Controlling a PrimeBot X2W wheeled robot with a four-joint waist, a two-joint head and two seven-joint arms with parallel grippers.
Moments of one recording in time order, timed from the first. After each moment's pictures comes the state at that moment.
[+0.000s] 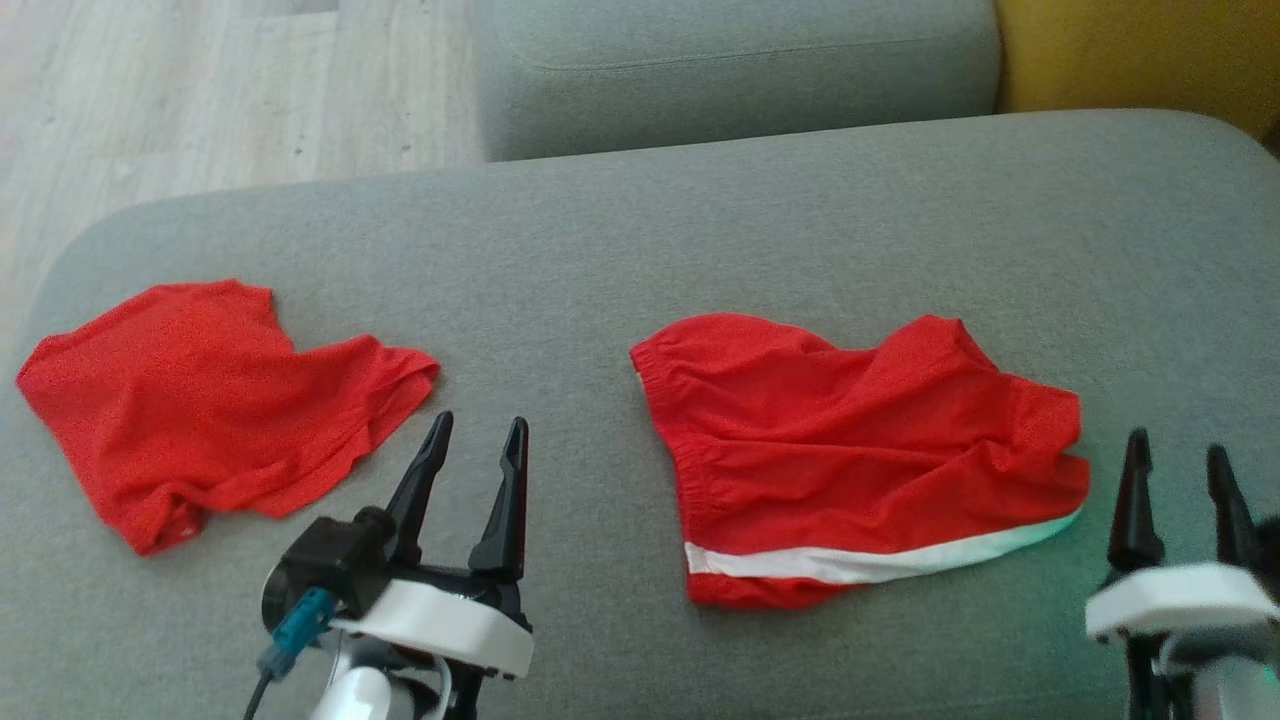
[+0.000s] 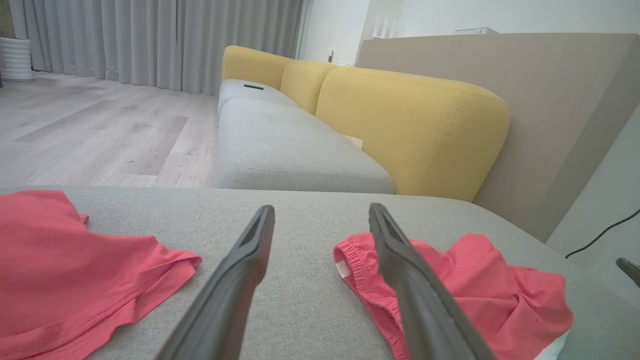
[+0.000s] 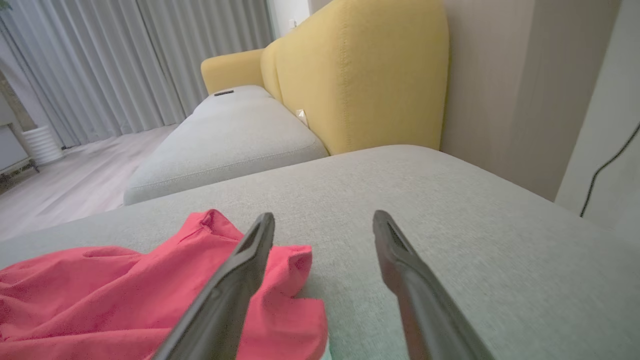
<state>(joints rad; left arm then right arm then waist) 0.00 0.05 -0.34 0.09 -0.29 0.01 -0.25 -0.11 -0.04 -0.27 0.46 0.09 0.13 -0.25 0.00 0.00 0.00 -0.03</state>
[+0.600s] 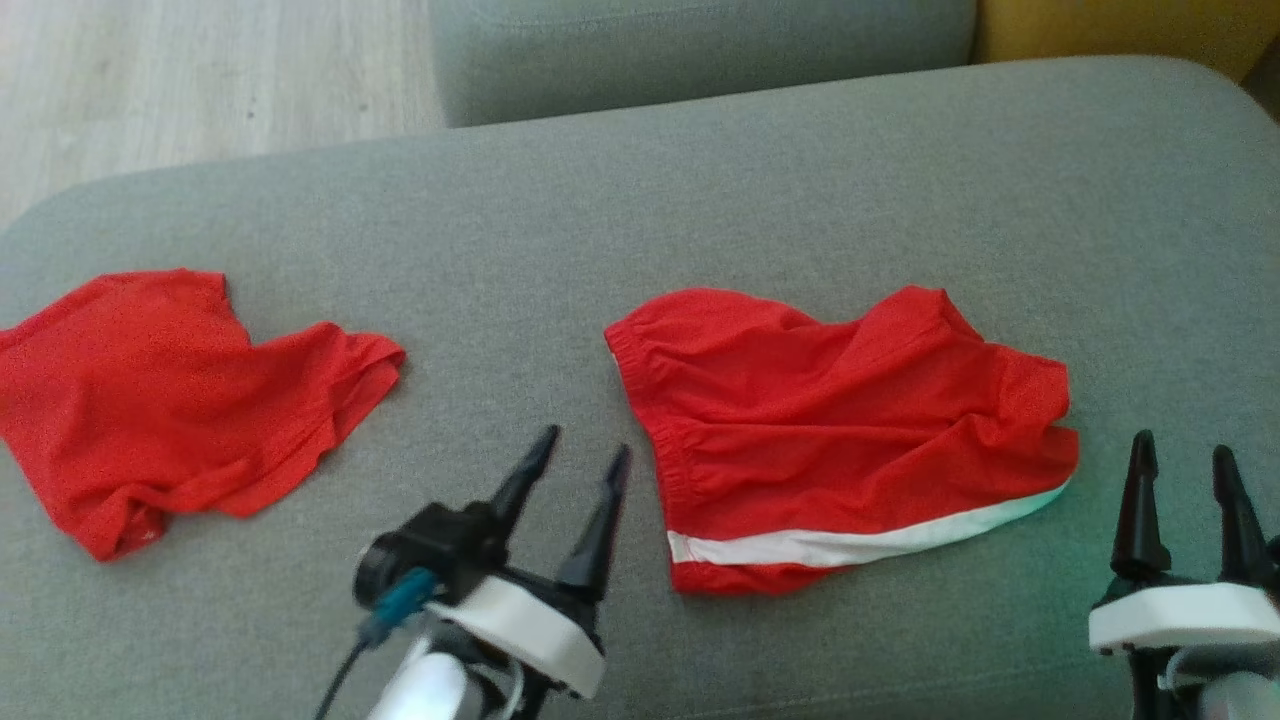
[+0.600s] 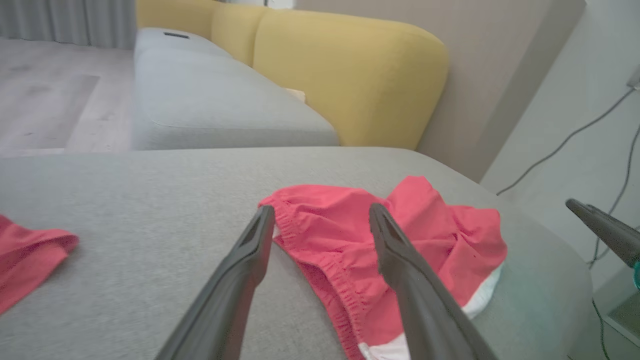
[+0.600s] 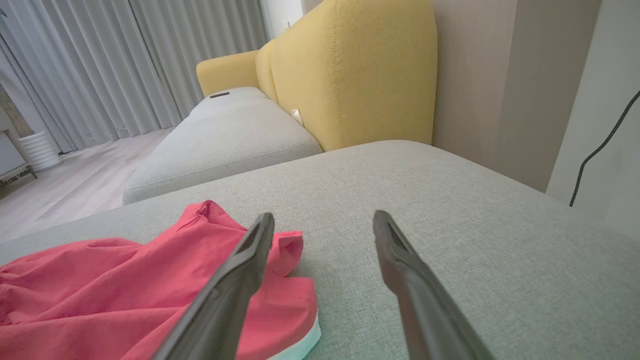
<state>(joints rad) -0.09 0.05 -0.50 0.21 -0.30 -0.05 -0.25 0.00 -0.04 -0.23 0.29 0.18 0.13 -0.25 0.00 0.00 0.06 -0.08</state>
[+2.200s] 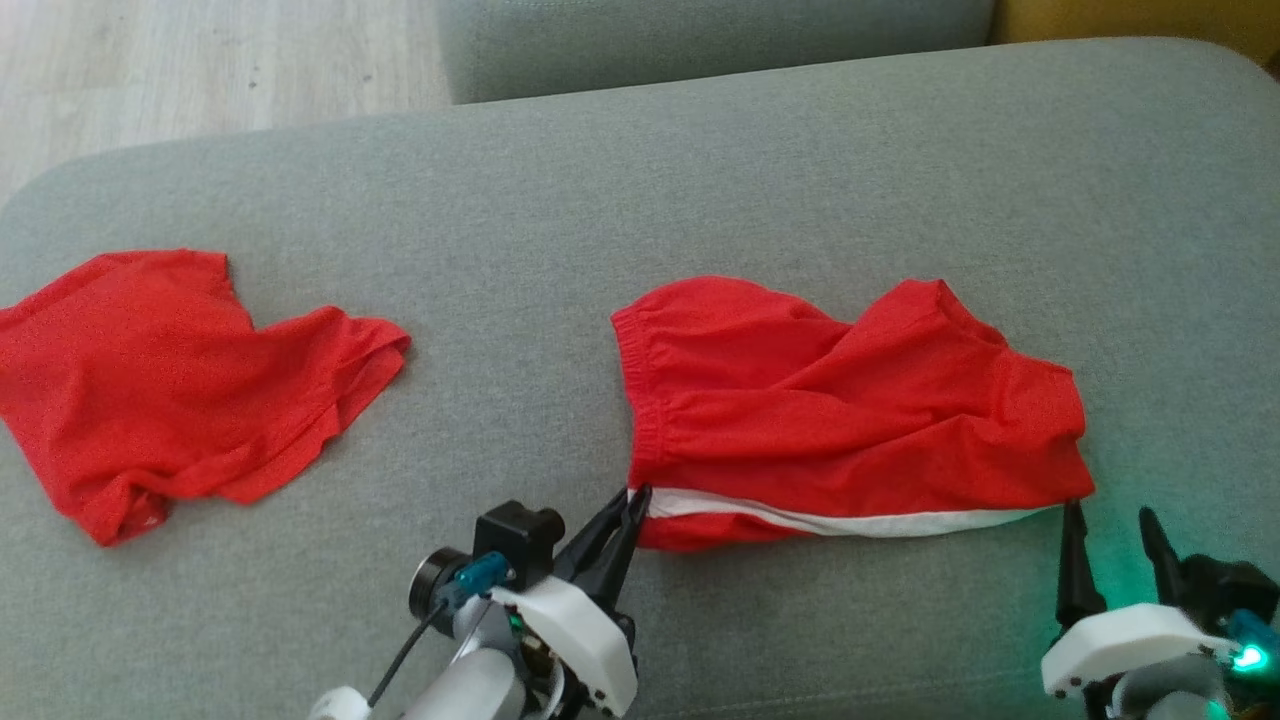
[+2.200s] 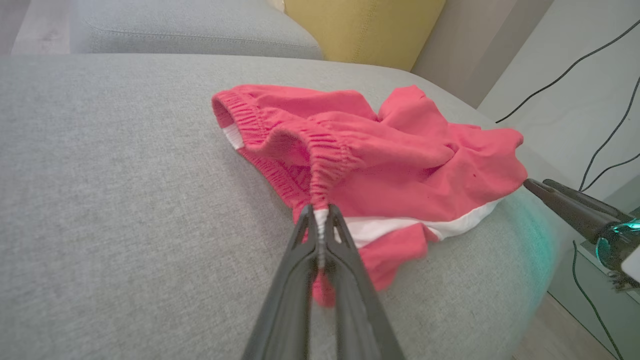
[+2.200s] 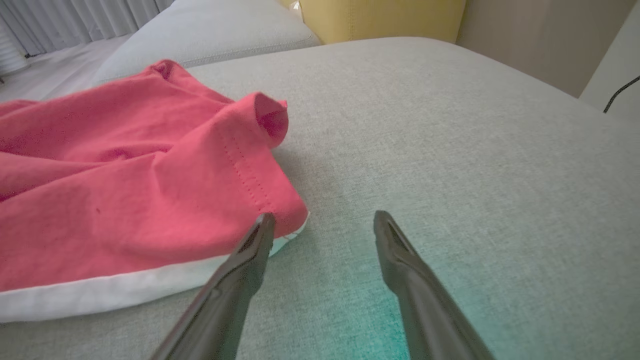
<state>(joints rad) -0.23 0.05 -0.70 0.49 -0.43 -0.04 -0.25 -0.07 -0.04 -0.23 0.59 0.06 0.13 -0.25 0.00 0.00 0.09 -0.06</state>
